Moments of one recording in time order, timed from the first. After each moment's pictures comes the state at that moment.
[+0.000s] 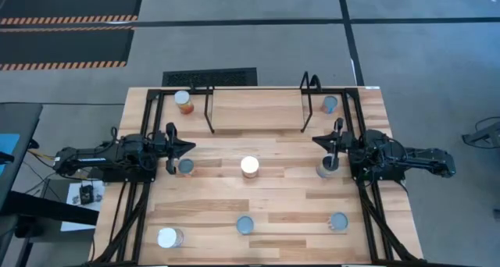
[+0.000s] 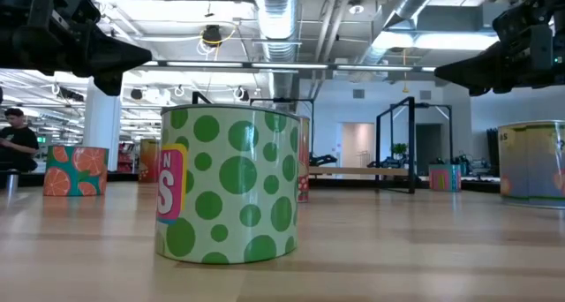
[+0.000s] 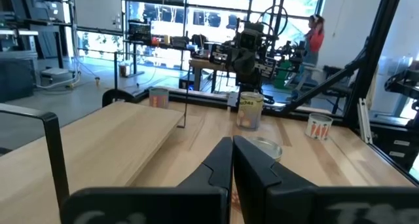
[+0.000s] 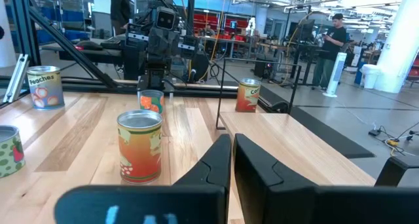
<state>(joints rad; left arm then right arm) 0.06 0.03 0.01 0.06 -0.09 -0.12 -0.15 0.01 0.01 0.04 0.08 -0.10</state>
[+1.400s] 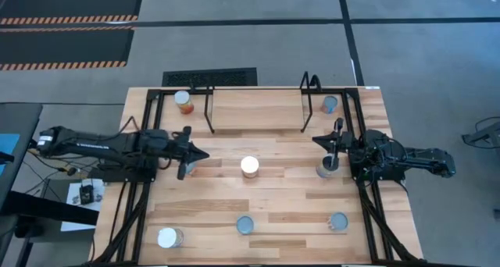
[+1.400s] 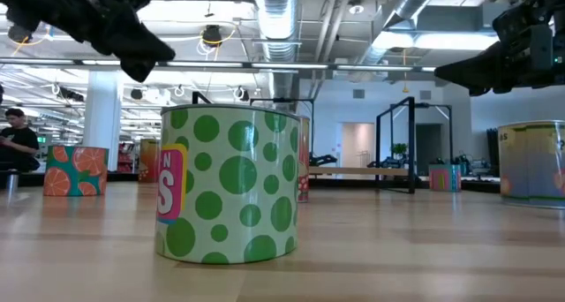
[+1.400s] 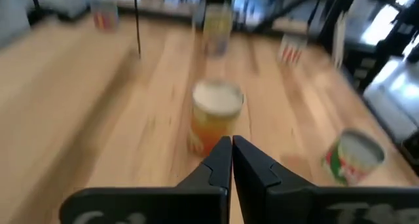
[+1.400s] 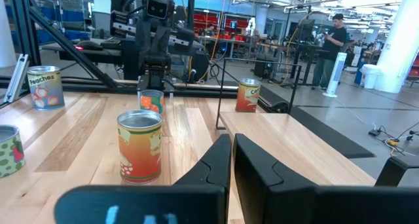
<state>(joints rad) -0.01 0.69 0.40 -0.10 0.02 -0.17 -0.15 0.01 0.01 0.04 0.08 -0.10</state>
